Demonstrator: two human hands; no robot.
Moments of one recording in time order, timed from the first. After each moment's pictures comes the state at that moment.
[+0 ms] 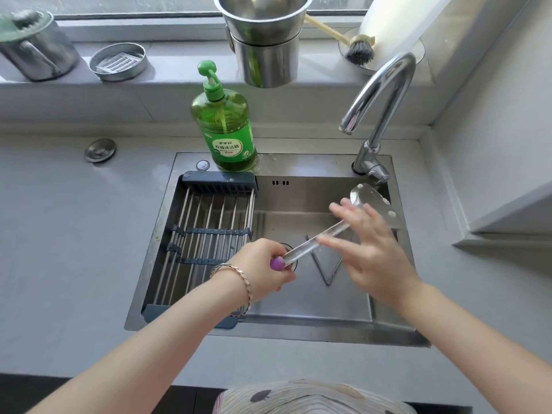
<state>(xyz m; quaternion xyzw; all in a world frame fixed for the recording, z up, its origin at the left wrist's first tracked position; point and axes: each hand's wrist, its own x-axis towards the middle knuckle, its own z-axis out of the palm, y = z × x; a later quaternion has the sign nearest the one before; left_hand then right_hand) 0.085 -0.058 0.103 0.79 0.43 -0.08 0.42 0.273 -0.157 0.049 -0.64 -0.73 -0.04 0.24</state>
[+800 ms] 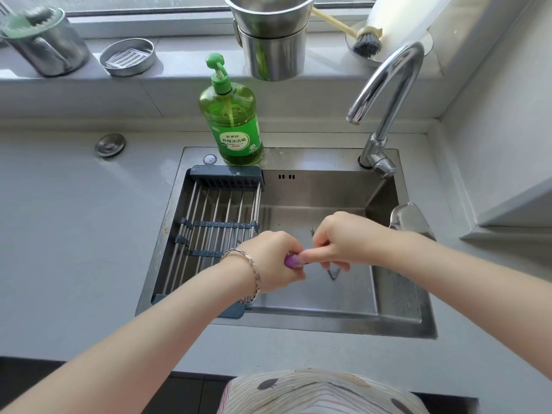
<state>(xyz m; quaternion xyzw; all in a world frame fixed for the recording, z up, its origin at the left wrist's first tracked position) 0.087 -0.062 0.119 0.87 0.34 -0.15 0.33 0.245 -0.114 0.106 -0.64 -0.66 0.38 0.04</state>
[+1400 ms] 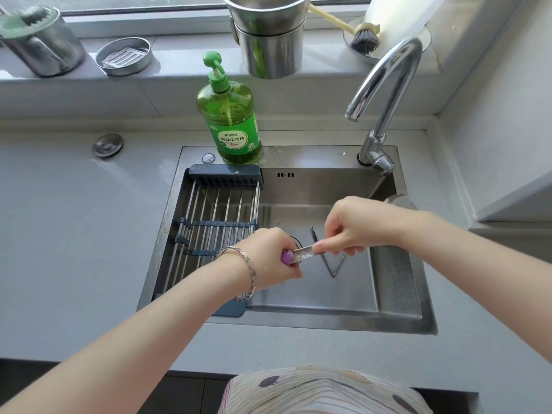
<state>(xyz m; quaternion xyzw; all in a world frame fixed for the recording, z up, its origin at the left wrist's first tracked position) 0.087 -0.059 0.122 0.86 0.35 -0.16 0.33 0.263 -0.108 0.118 -0.64 -0.67 0.37 0.03</state>
